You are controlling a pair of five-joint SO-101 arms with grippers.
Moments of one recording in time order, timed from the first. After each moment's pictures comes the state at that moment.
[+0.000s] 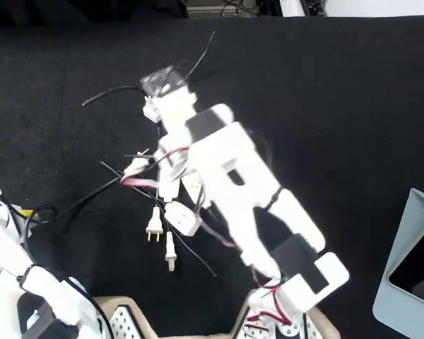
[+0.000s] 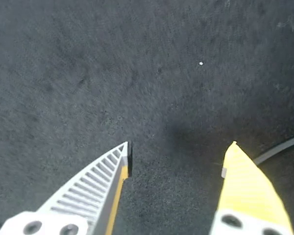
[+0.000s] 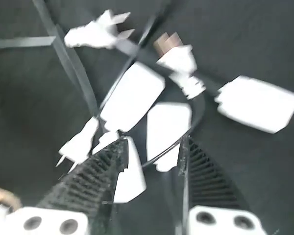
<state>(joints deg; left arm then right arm) -54.8 -35.0 56.6 52.3 -25.1 -36.7 2.6 3.3 81.8 -6.2</state>
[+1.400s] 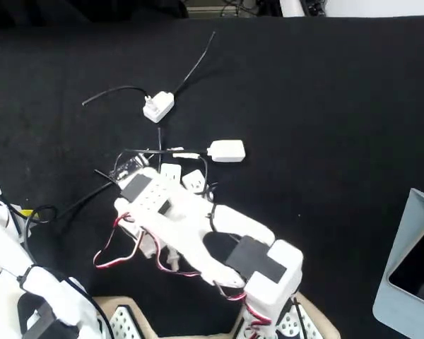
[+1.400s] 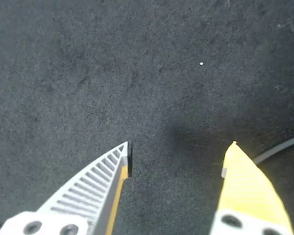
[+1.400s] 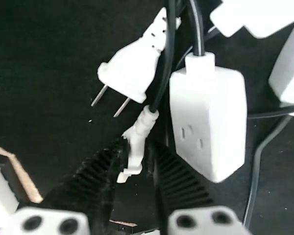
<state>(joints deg) -54.8 -35.2 56.6 52.3 -25.1 -54.6 16.0 15.7 81.3 -19.2</state>
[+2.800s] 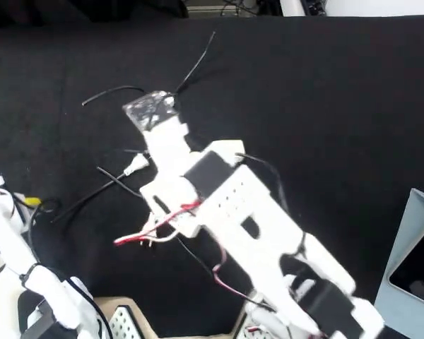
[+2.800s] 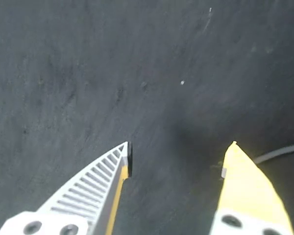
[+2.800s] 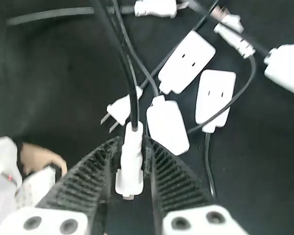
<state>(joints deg) -50.1 -35.2 54.6 52.3 -19.4 -44.3 -19.6 13.1 84.5 -13.0</state>
